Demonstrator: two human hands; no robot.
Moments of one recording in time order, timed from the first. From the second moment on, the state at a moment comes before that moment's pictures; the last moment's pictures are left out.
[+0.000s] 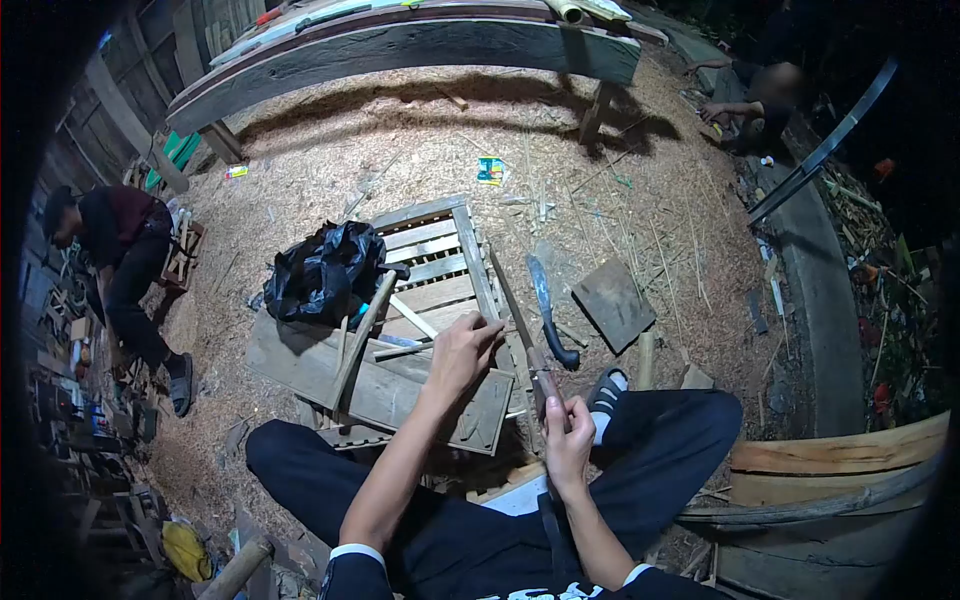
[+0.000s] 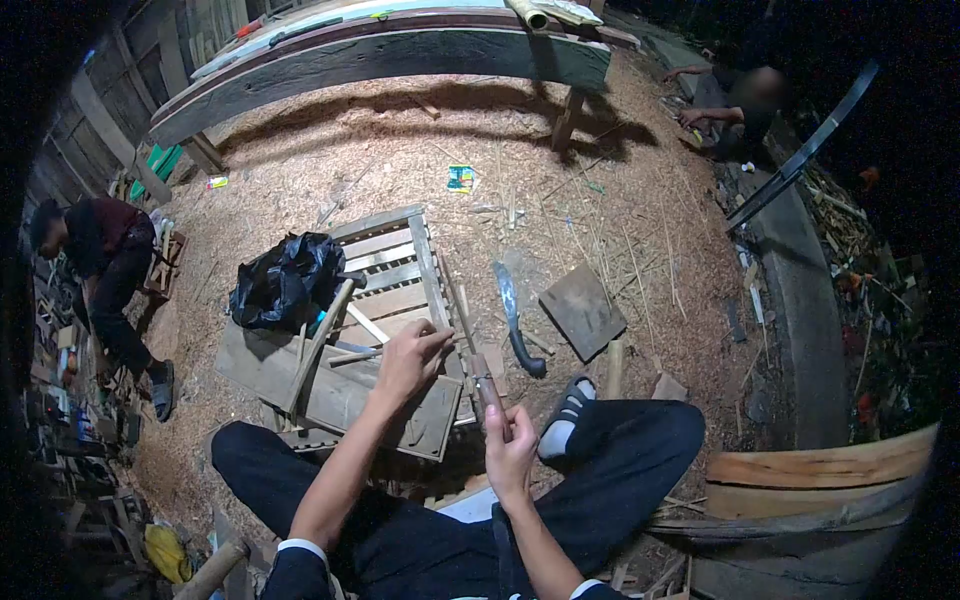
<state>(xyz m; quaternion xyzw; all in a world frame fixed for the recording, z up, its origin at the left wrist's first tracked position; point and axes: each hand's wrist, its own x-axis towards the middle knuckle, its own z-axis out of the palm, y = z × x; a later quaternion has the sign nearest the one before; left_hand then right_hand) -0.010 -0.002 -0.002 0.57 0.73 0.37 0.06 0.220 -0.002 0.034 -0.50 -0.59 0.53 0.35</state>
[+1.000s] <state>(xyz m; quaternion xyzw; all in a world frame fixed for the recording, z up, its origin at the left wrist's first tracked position) -0.002 0.013 0.003 0.51 0.75 0.40 0.13 0.216 -0.020 0.068 -0.44 -0.69 0.48 0.31</state>
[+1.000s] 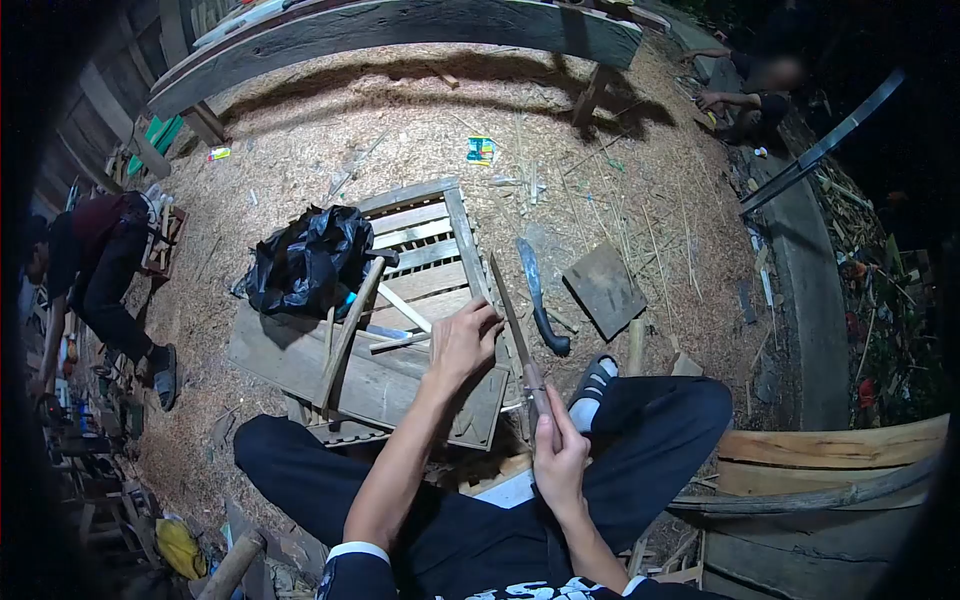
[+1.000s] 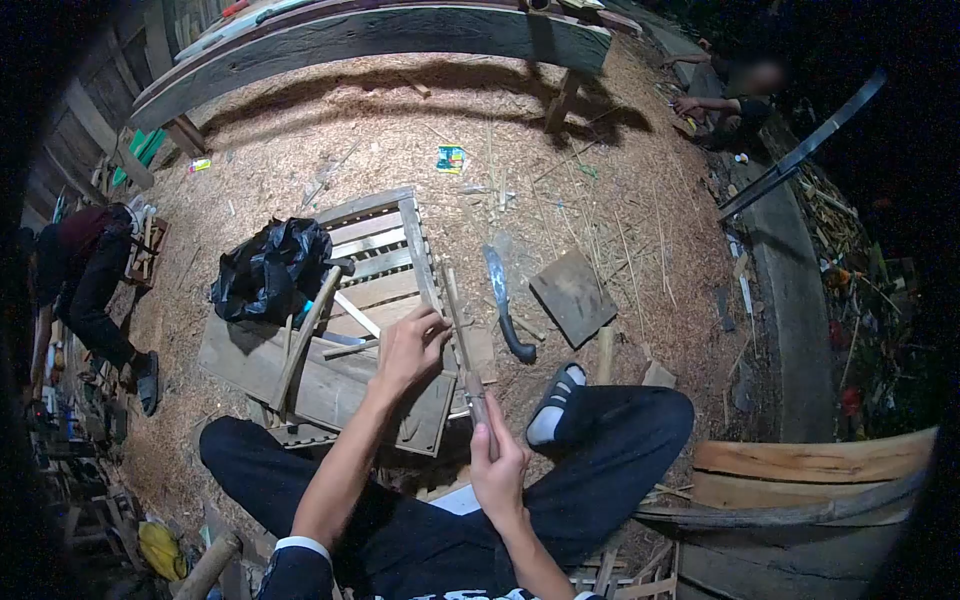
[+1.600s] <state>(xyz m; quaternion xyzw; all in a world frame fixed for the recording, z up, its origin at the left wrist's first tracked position) 0.002 0.012 0.004 0.51 0.77 0.36 0.11 0.210 -0.021 0.091 -0.48 -0.68 0.45 0.31</state>
